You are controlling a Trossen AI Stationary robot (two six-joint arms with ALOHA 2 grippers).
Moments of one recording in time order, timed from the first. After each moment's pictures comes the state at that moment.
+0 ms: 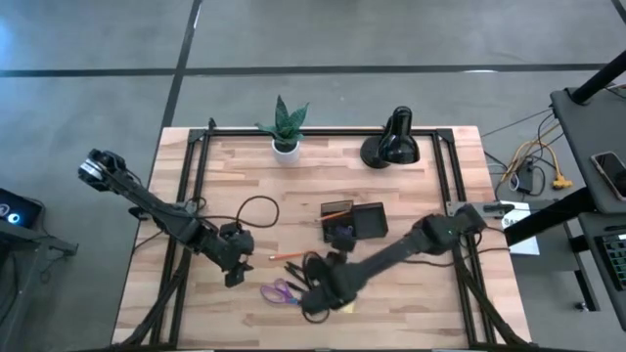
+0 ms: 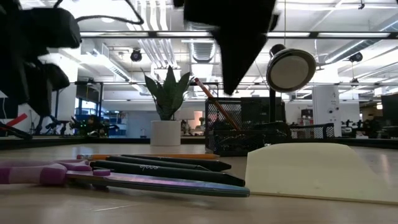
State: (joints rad) left arm -0.55 1.14 0.59 -0.44 -0.17 -0.78; right arm 0.48 2.38 2.19 -1.47 0.56 0.81
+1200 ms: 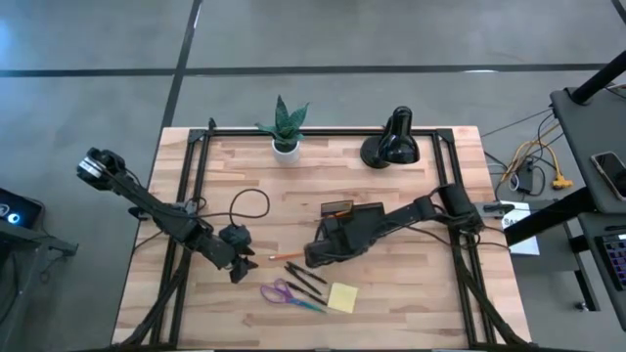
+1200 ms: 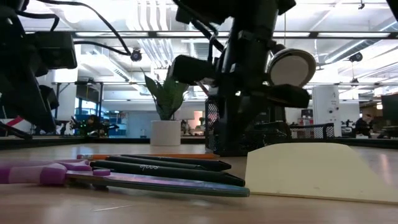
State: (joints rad) left arm -0.56 1.09 0.41 -0.16 -0.24 -1.01; right arm 0.26 2.11 1.54 -0.79 0.16 1.60
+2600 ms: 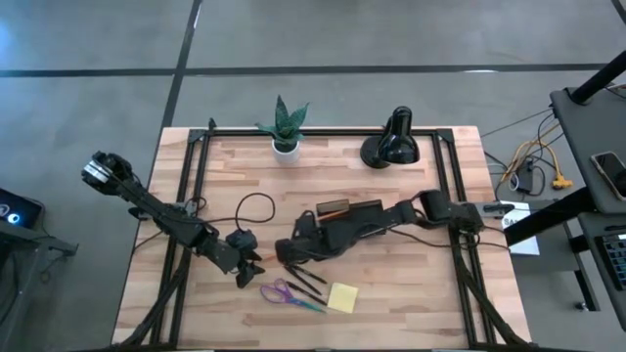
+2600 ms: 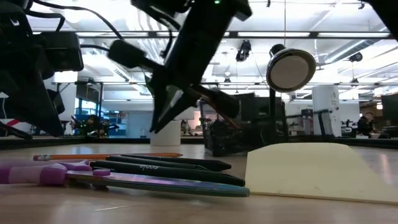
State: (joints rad) left arm -0.57 1.21 0.42 0.00 -0.24 -1.01; right arm 0.24 2.30 1.80 -0.63 0.34 1.50
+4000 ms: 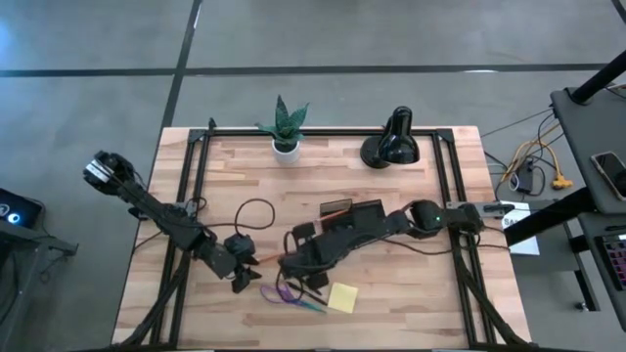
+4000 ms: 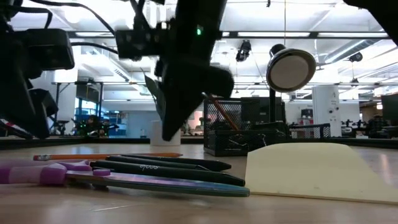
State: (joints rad) left arm -0.63 1.22 0.41 0.01 -0.24 -1.01; right arm 0.28 2.40 2.06 -1.00 0.32 -0.02
